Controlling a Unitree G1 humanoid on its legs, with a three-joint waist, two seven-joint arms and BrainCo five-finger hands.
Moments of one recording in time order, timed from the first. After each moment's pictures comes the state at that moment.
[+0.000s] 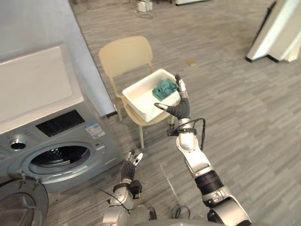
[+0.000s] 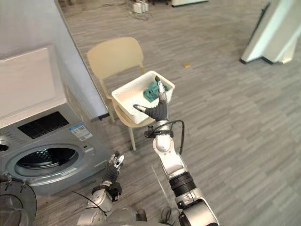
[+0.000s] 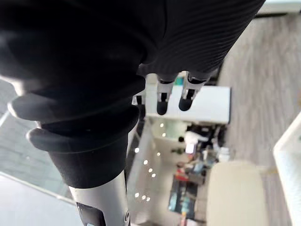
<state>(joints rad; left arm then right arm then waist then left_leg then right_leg) 0.16 0.07 -0.28 0.36 -0.45 -0.20 0.16 -0.39 0.06 0.27 0.15 -0.25 -0.17 -0.44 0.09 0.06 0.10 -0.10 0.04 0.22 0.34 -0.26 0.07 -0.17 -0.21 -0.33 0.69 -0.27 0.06</state>
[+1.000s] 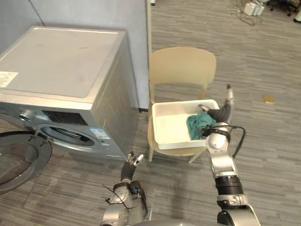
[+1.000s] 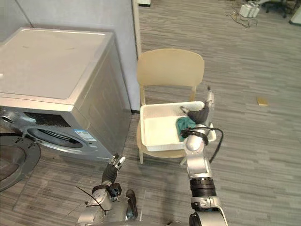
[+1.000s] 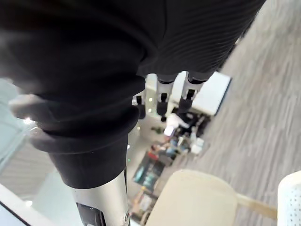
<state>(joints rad) 0.16 0.02 -0.20 0.40 -0.33 -0.12 0.12 -0.31 -0.04 -0.13 0.14 -0.45 0.06 -0.50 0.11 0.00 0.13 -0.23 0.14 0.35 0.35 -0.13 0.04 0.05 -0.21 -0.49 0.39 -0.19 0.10</state>
